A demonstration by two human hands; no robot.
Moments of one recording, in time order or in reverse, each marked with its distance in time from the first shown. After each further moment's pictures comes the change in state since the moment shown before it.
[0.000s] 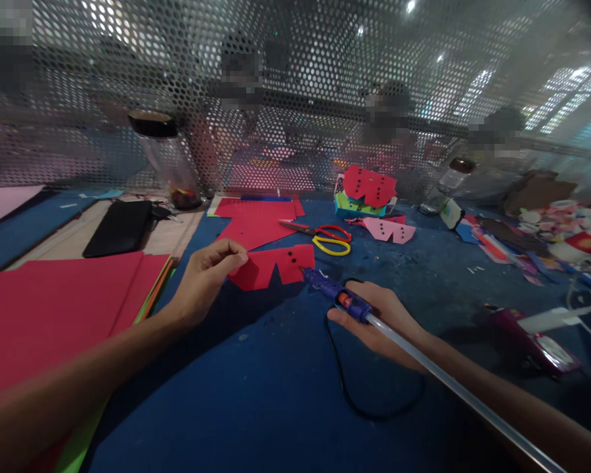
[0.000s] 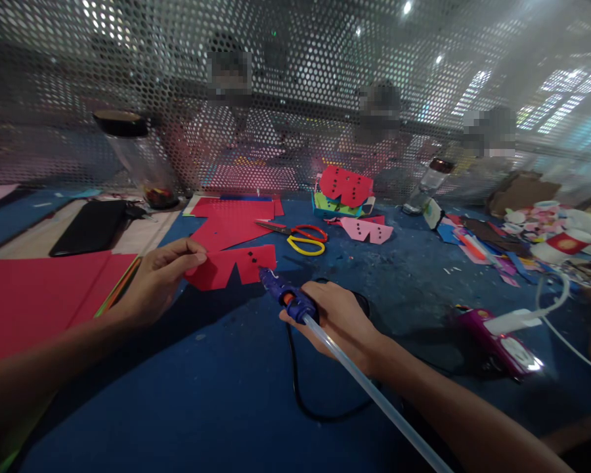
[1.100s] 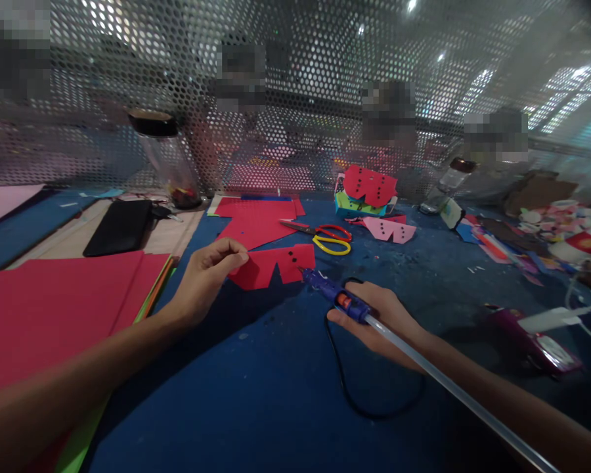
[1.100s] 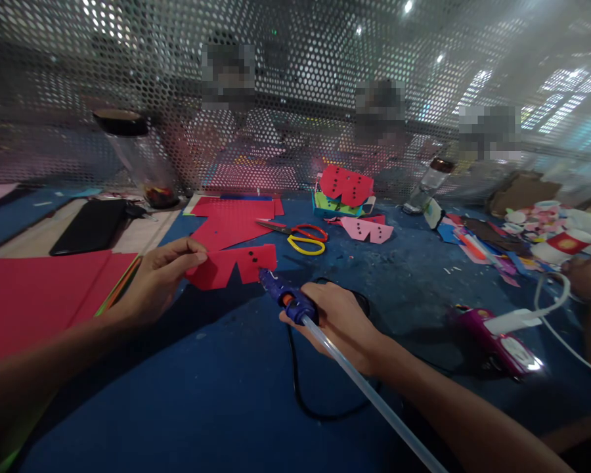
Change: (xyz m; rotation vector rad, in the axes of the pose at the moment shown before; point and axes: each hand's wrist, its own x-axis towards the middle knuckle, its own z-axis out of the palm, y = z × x) left_hand 0.000 0.000 0.000 0.008 -0.001 -0.007; right_hand 0.000 0.000 -0.001 -0.032 -0.042 -0.018
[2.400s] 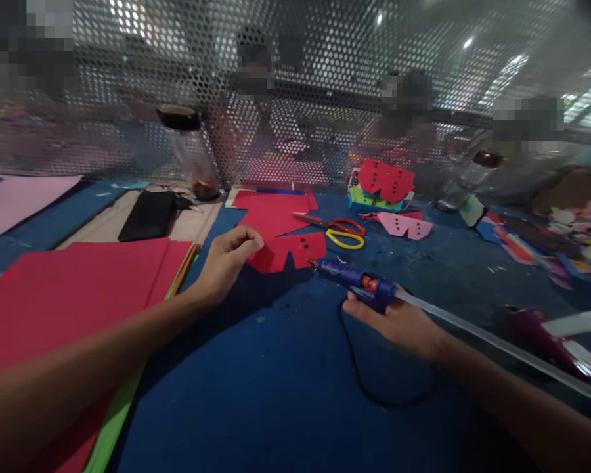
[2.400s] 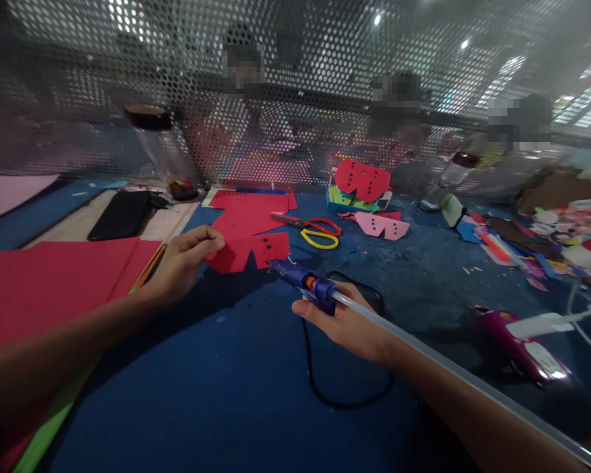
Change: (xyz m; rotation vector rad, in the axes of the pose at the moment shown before) left_hand 0.004 0.001 0.002 0.003 0.056 0.021; right_hand -0.008 -0.004 0.007 0.335 -0.016 0.329
